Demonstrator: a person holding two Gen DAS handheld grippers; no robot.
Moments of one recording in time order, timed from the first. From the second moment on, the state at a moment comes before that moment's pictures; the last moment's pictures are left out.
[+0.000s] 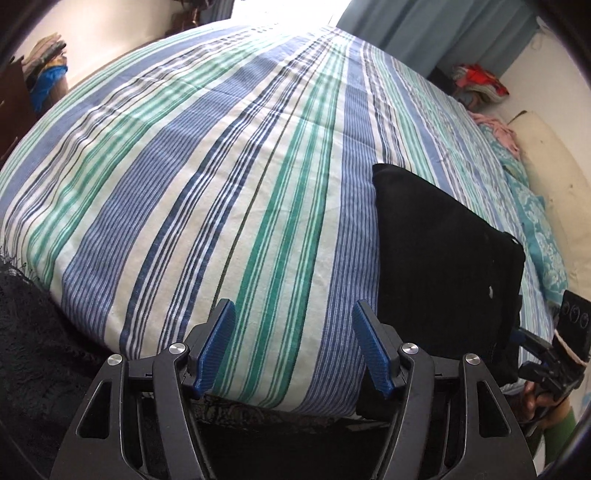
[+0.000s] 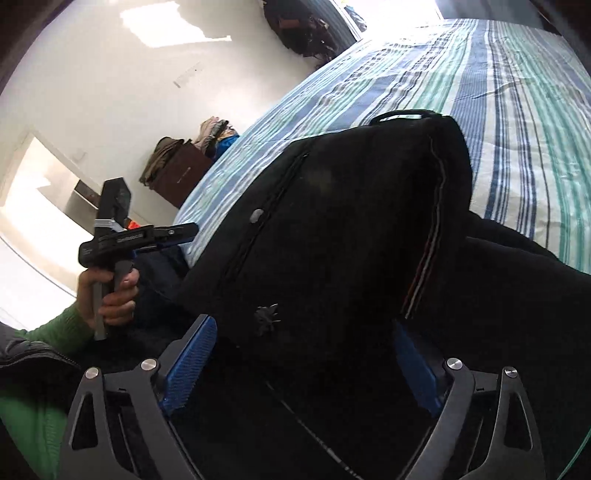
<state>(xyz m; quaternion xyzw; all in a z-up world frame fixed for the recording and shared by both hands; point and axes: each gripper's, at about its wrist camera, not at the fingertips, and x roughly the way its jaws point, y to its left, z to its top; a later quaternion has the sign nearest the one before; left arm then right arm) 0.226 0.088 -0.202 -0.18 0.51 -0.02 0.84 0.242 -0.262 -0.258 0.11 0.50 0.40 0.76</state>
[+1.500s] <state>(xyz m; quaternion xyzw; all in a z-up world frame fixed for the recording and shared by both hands) 0.210 -0.022 -0.163 -0.03 0.47 -0.13 0.87 0.199 -0.445 -0.236 0.25 0.51 0.08 0.81</state>
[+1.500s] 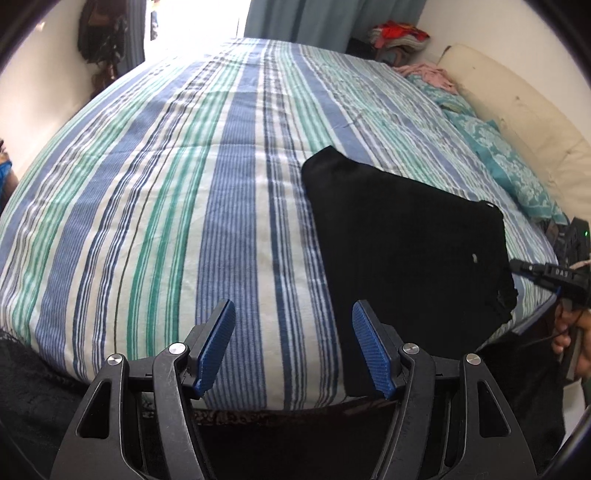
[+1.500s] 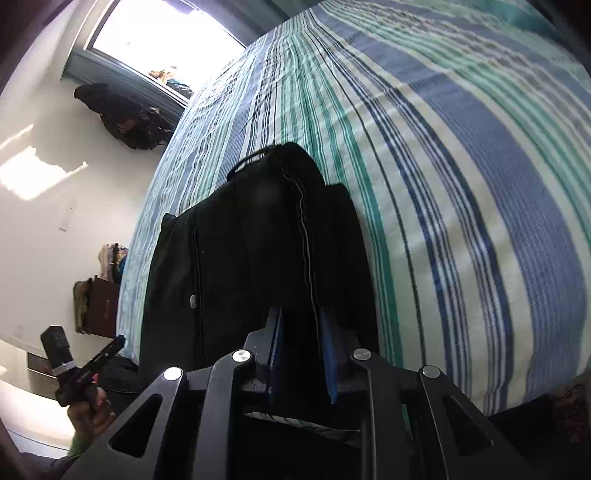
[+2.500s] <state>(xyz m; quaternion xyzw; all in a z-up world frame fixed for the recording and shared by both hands) 0.196 -0.099 -0.197 0.06 0.50 -0.18 0.85 0.164 -0.340 -0.236 0.00 0.56 0.07 0.83</state>
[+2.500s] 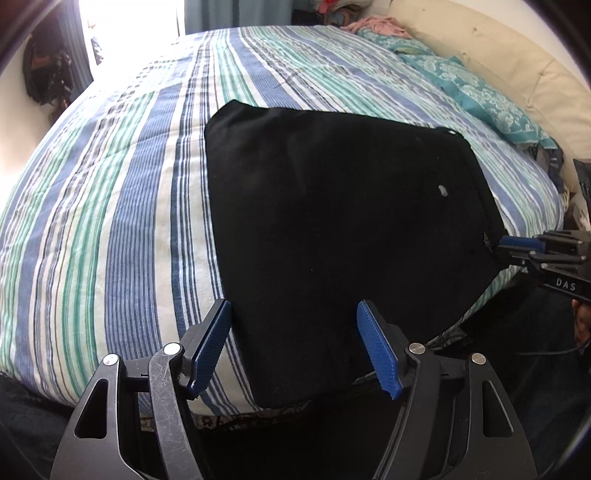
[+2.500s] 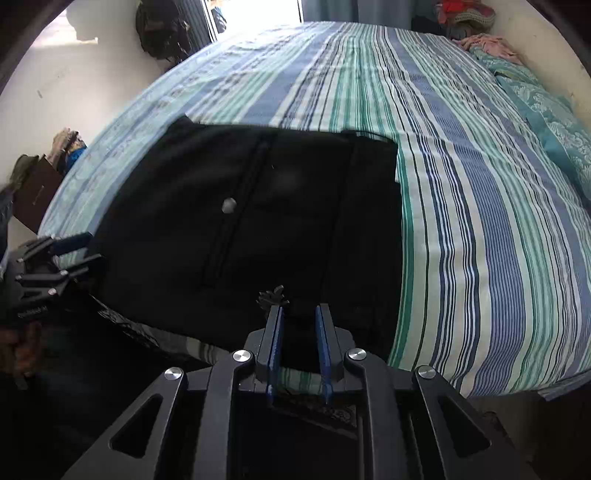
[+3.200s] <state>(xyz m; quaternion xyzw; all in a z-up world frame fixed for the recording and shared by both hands) 0.199 -0.074 -0.177 0.07 0.48 -0.11 0.86 0.106 -0.357 -0.194 0.08 0.44 -0.06 0.89</state>
